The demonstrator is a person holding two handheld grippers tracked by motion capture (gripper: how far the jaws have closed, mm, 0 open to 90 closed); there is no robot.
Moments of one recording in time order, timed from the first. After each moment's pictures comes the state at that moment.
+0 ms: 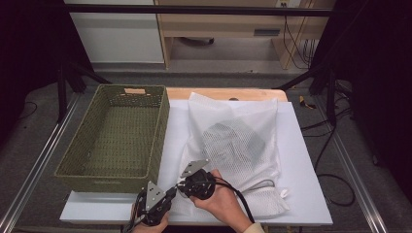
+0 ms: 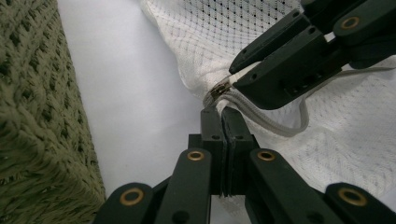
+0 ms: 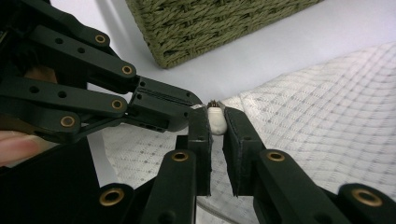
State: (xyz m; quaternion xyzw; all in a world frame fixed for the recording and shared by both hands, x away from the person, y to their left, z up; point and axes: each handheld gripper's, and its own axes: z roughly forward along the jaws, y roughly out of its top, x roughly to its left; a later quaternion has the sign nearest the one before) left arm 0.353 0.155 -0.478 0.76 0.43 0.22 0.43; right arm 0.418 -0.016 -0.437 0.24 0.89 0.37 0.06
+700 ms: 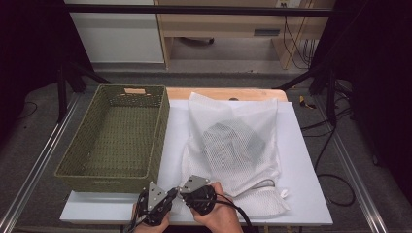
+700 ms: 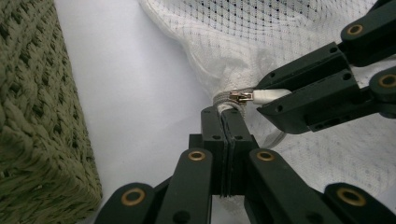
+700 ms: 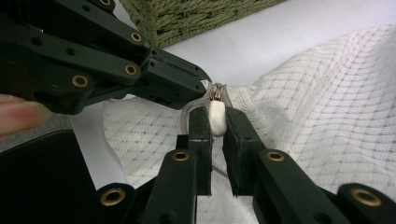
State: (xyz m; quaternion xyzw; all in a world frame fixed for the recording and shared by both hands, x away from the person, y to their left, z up) left arm 0.353 0.152 -0.479 0.77 0.43 0.23 0.42; right arm 0.383 -0.016 -0.454 0.26 0.88 0.37 0.15
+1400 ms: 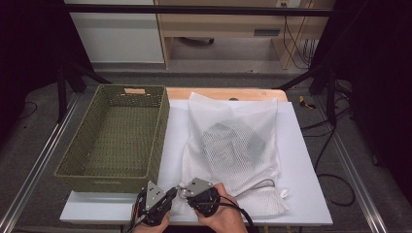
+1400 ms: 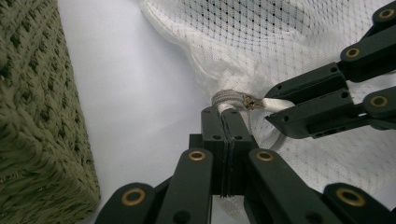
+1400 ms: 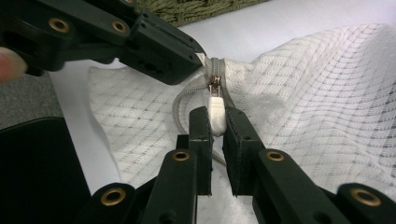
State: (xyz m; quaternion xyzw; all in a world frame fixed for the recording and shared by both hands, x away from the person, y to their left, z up) left arm 0.352 0.153 -0.473 0.76 0.44 0.22 0.43; right arm 0.382 -0.026 -0.458 0.23 0.89 0.36 0.17
